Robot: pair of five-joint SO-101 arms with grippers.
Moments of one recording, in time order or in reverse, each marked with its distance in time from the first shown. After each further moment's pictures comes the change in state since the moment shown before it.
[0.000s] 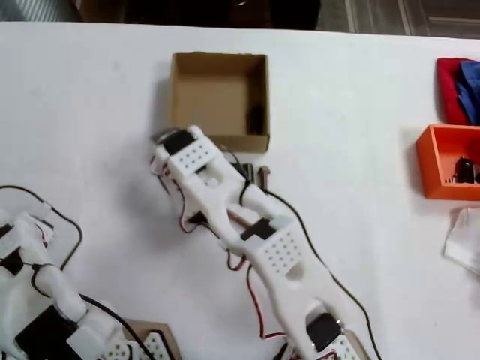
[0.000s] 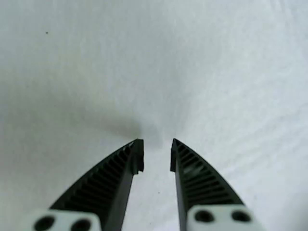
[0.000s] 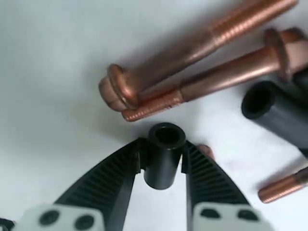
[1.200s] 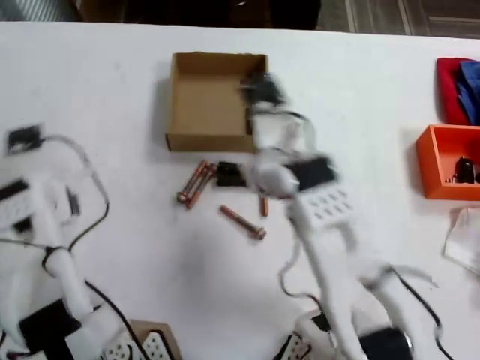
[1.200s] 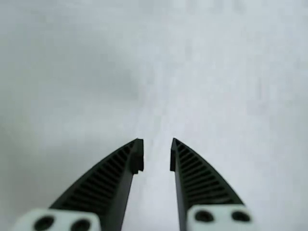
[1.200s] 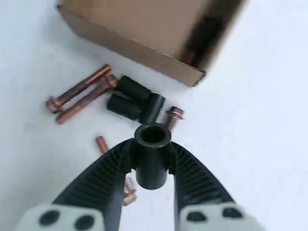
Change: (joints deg) left arm 18.5 3.2 -22.2 26.9 -32.8; right arm 23.6 -81.1 64.4 -32.4 9.0
